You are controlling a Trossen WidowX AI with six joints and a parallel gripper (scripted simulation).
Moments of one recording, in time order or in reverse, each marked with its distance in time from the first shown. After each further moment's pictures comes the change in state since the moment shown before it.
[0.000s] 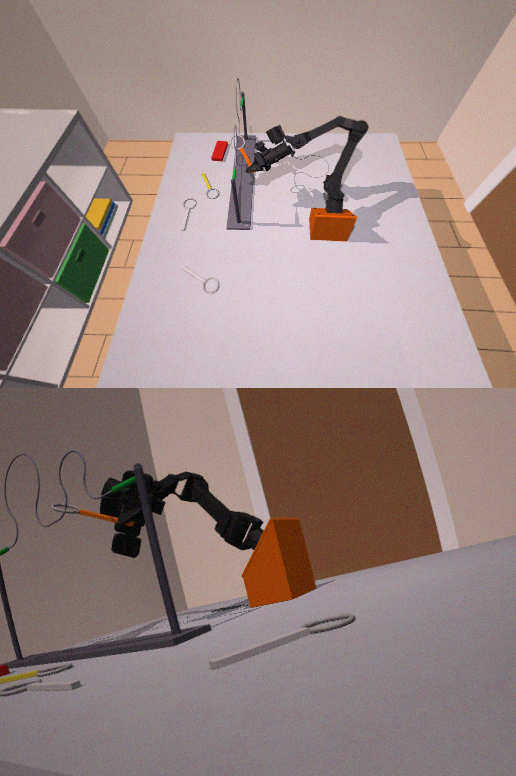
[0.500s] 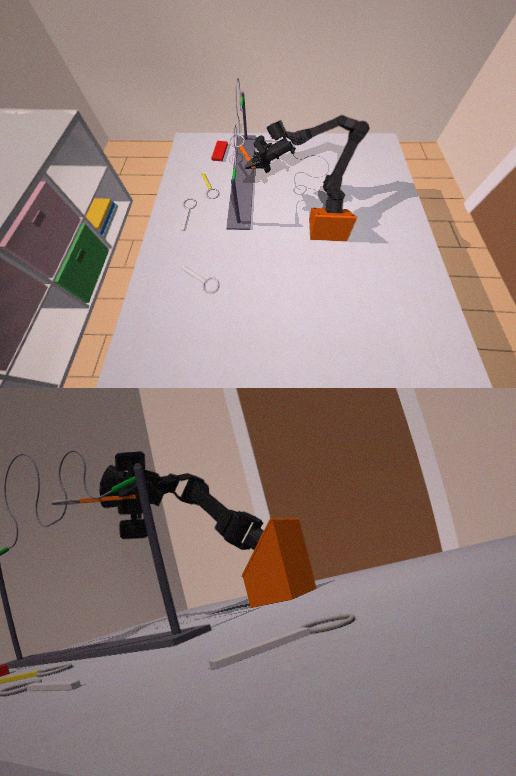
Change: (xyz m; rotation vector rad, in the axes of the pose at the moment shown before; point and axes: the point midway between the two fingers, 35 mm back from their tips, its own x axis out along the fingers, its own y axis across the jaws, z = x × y) arm -0.010 0.048 0.008 0.288 0.034 0.161
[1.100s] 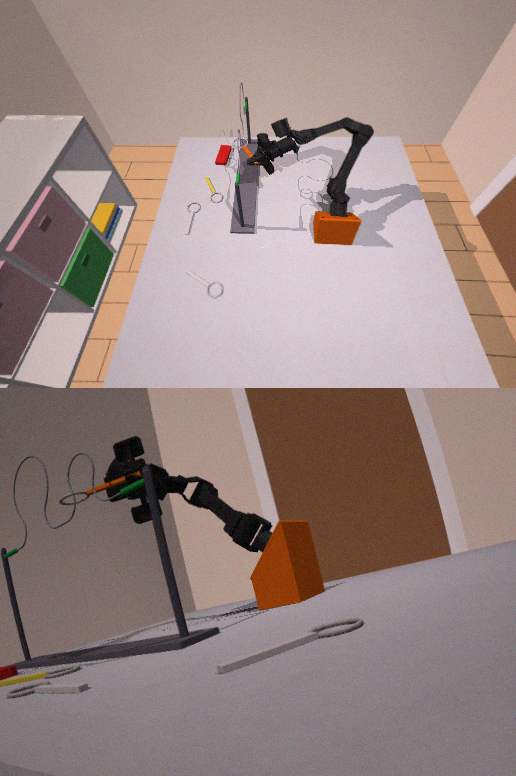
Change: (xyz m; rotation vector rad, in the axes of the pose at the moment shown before) arm -0.010 0.046 0.007 0.272 0.034 0.150
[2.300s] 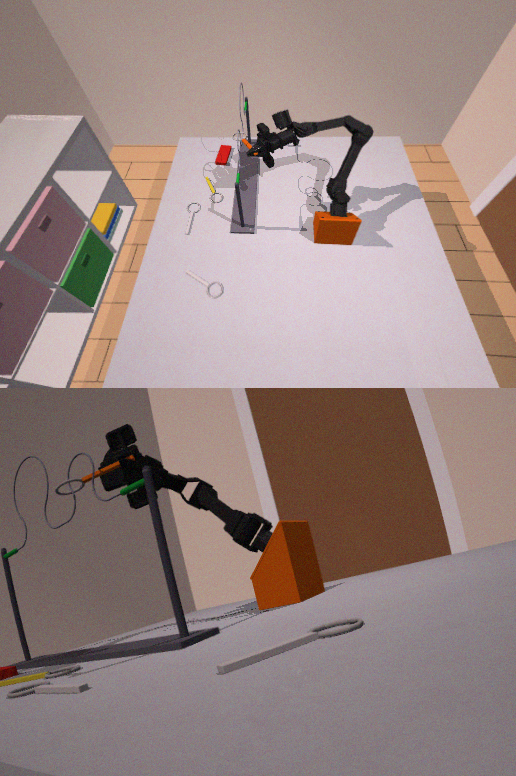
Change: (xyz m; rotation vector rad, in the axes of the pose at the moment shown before) arm -0.009 0.038 0.006 0.080 0.014 0.047
